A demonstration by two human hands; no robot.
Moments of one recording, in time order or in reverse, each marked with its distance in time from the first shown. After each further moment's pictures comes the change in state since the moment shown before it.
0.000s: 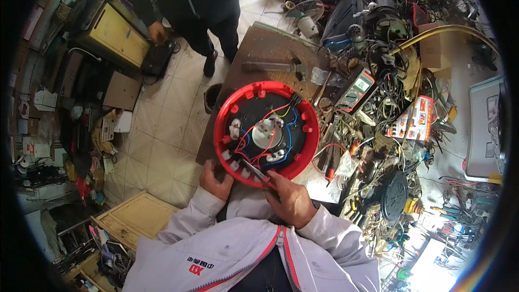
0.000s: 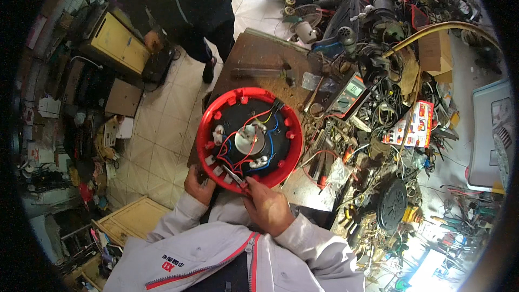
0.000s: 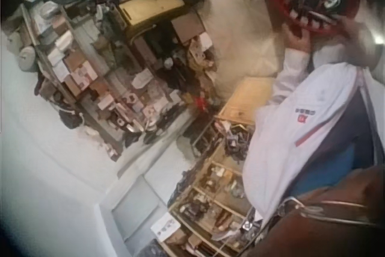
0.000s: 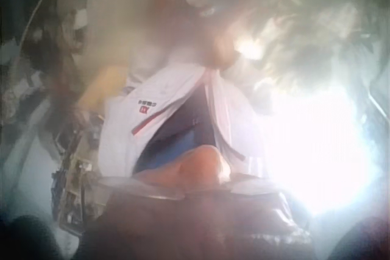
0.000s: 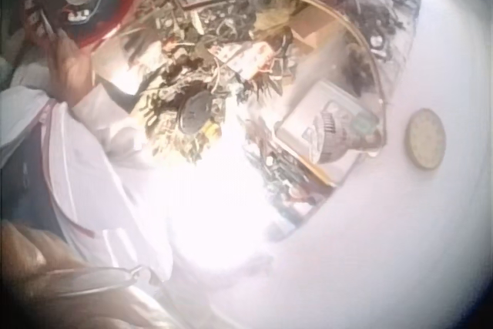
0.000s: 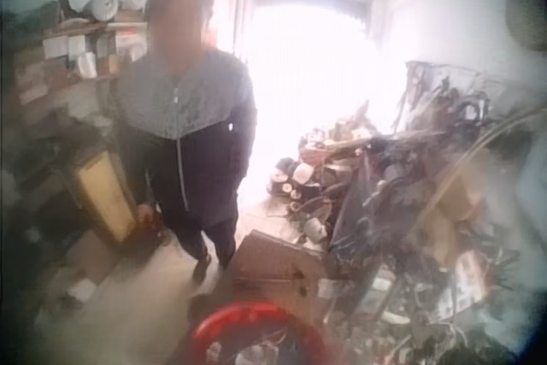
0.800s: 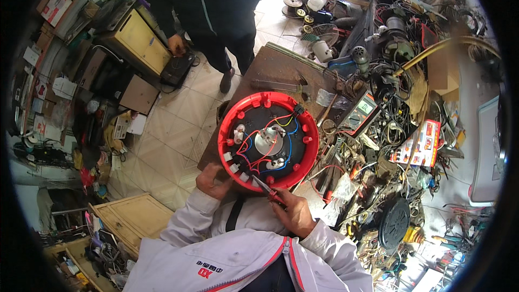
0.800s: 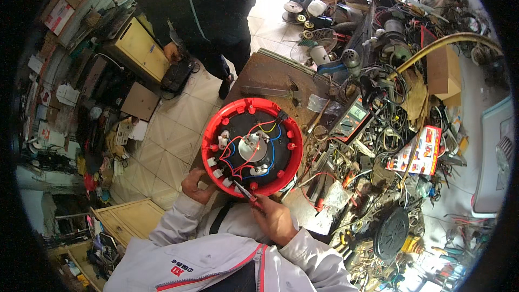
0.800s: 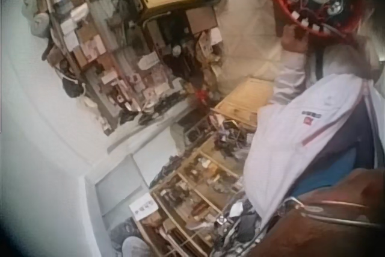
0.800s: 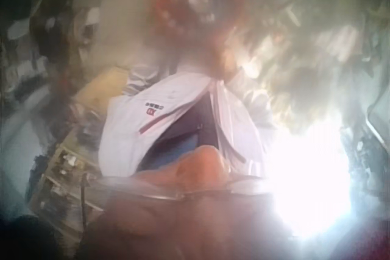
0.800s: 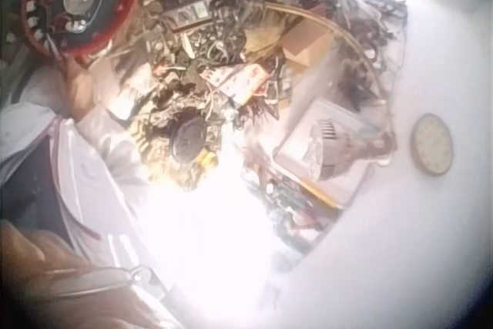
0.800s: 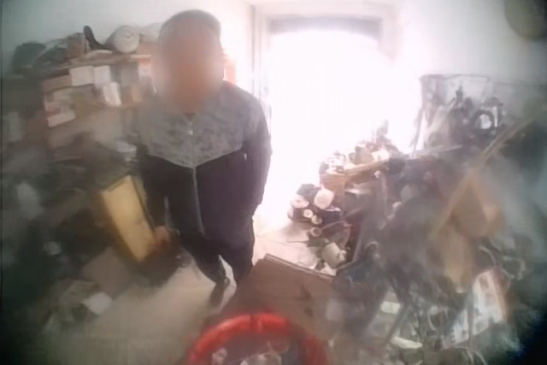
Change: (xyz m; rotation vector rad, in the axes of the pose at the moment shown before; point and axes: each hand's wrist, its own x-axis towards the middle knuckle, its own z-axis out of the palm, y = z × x) left_hand 0.007 0.026 0.000 0.323 0.065 0.405; right_hand -0.026 0.060 -0.009 0.223 -0.077 0.023
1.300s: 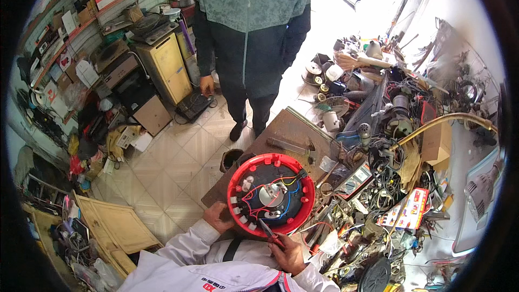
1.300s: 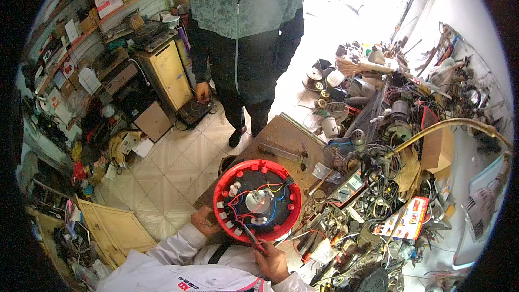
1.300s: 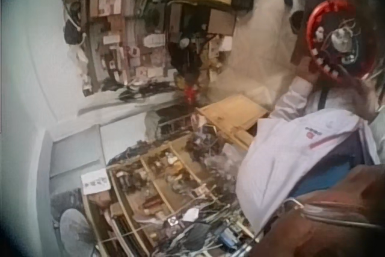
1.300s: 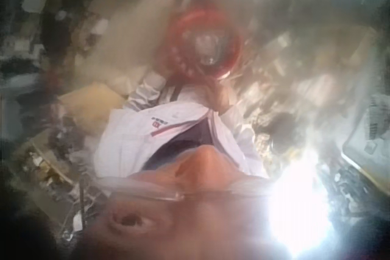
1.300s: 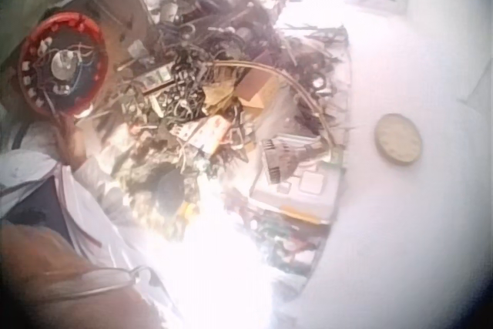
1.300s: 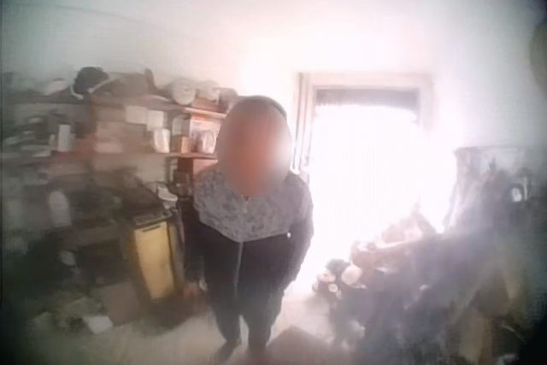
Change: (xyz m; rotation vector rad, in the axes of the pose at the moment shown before) left_hand -0.034 -0.038 0.019 -0.046 0.093 -0.085; right_hand -0.008 0.014 0.002 0.092 -0.009 0.115
